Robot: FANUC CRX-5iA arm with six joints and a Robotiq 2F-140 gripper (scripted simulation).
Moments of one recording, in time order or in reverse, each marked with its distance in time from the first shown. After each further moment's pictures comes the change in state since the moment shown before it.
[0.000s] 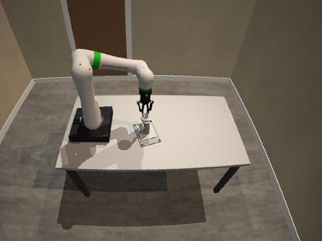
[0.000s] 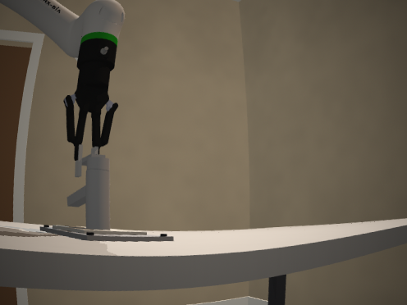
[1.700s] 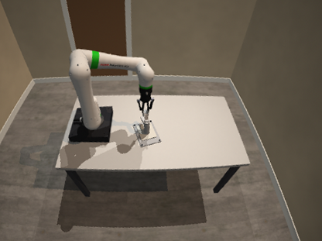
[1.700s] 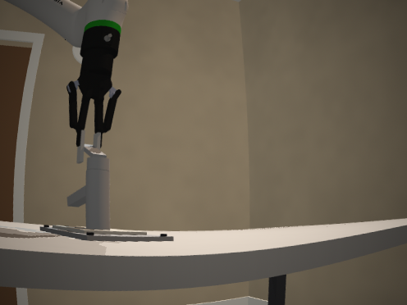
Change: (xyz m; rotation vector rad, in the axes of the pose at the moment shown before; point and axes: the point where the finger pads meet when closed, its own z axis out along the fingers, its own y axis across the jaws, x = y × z) arm -0.011 0.000 -0.028 0.000 0.001 0.000
